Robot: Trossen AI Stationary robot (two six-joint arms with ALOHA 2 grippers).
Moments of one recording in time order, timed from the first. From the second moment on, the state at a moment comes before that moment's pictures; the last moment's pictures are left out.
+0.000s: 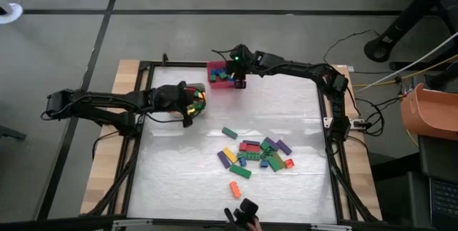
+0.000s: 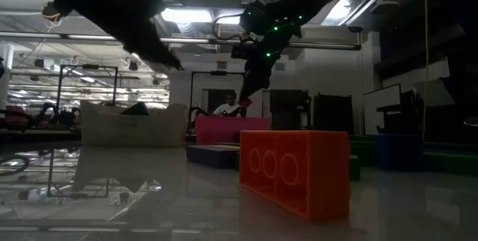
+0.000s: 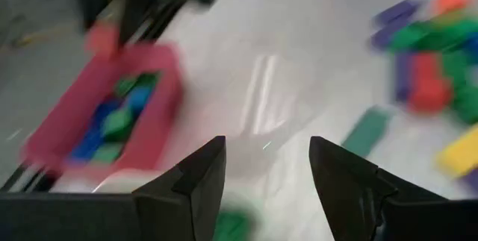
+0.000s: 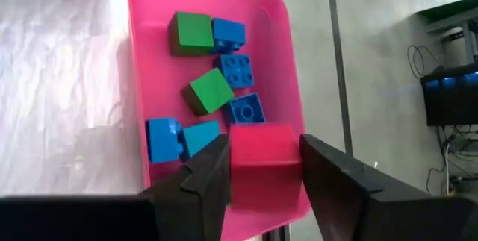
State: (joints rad) left arm 0.18 1.01 0.54 -0.05 -0.15 0.11; right arm -0.46 2.02 1.65 -0.46 0.17 -0.63
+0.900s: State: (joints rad) left arm 0.09 1.69 0.59 0.54 0.19 0.25; right arm -0.35 1.93 1.65 -0.67 0.16 -0.63
